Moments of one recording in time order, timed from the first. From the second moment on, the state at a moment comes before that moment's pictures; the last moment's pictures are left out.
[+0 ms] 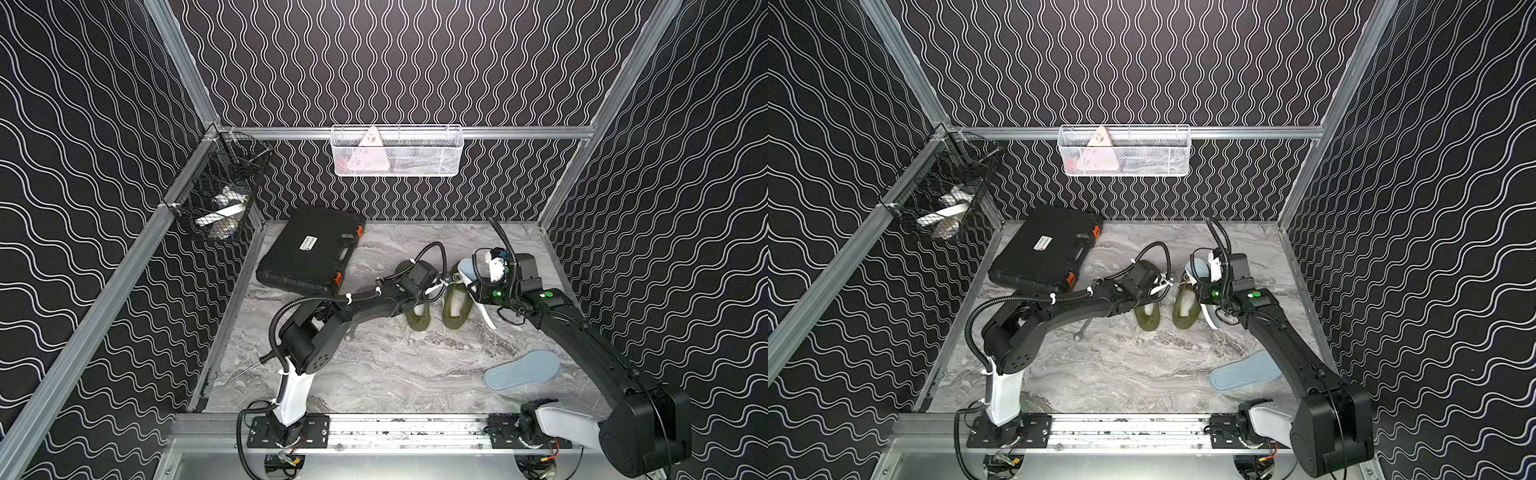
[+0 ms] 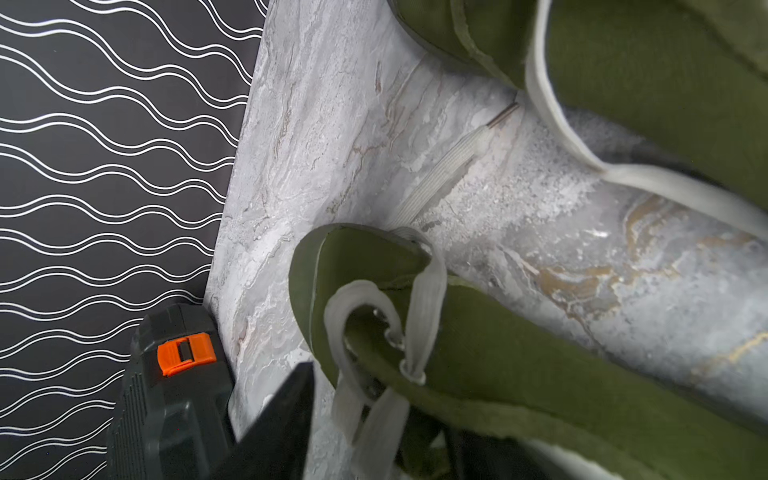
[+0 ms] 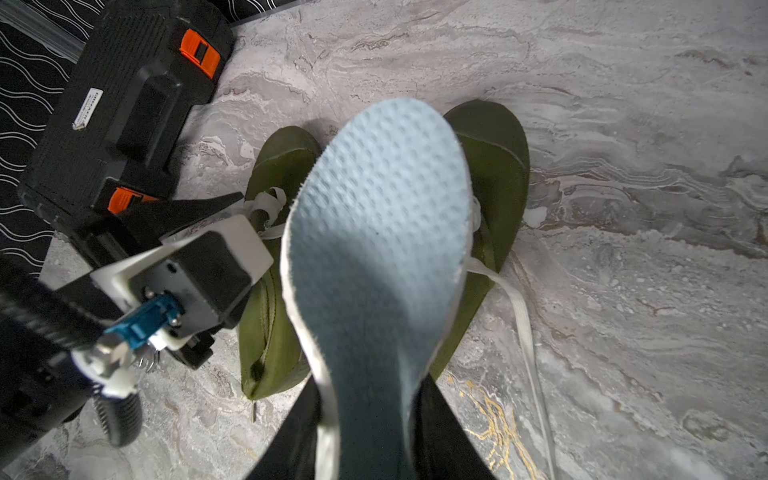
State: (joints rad) left arm -0.75 2.02 1.41 -0.18 -0.40 0.63; right arm 0.25 1.22 0.92 -0.49 -0.17 0.31
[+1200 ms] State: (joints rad) left arm -0.42 2.14 1.72 -0.82 0.61 0.00; right arm 0.46 1.34 1.19 -0.92 -0.10 0.16
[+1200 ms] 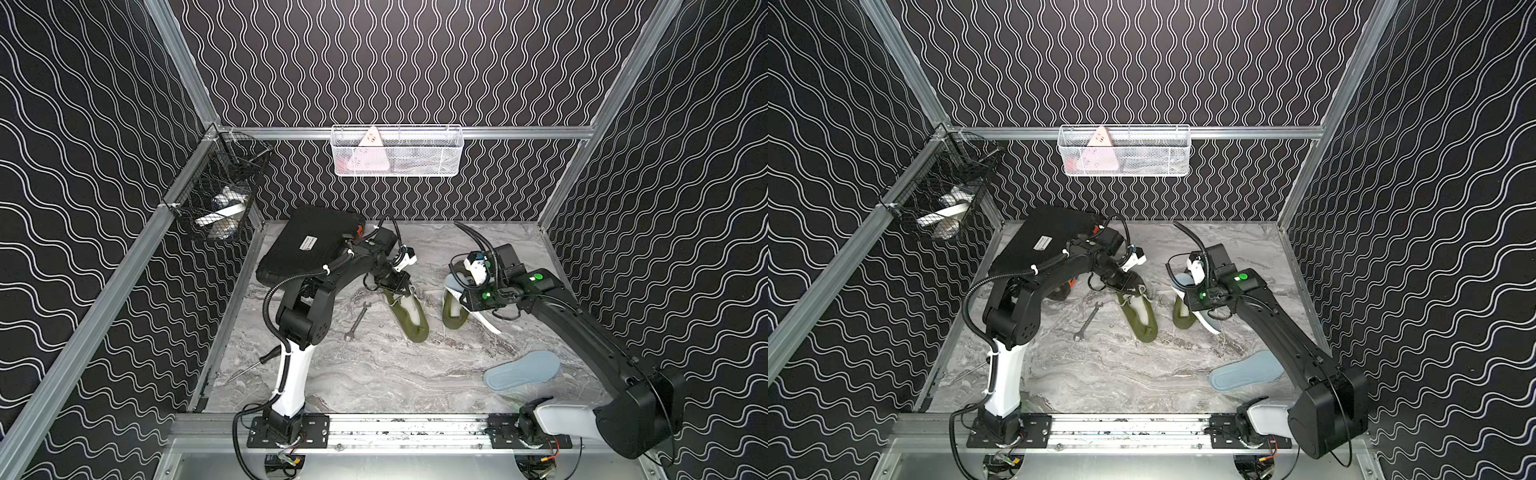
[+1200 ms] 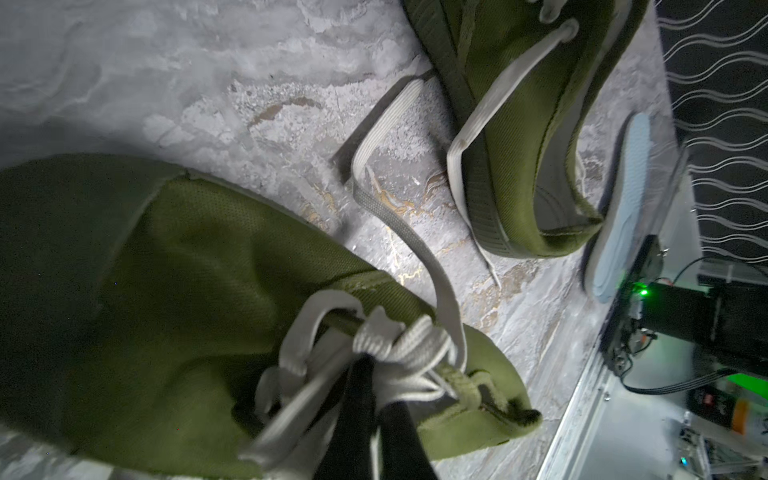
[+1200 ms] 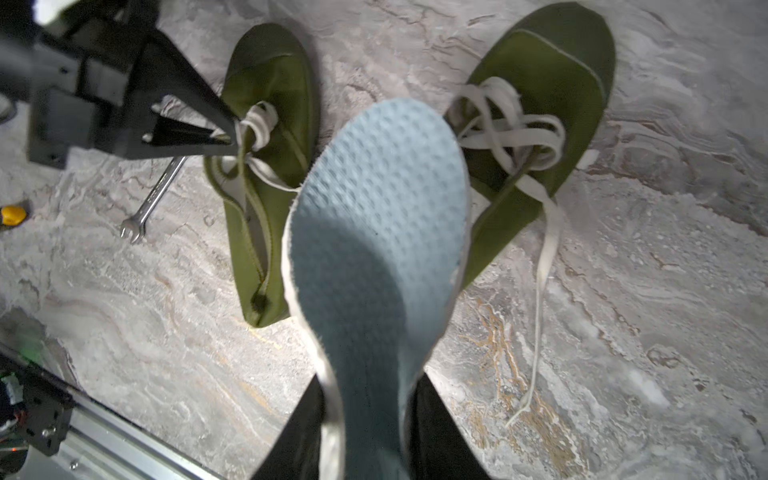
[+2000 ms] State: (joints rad) left arm -0.38 2.02 1.45 -0.48 0.79 -0.48; right arm 0.75 1.56 1.37 -1.12 0.07 0.05
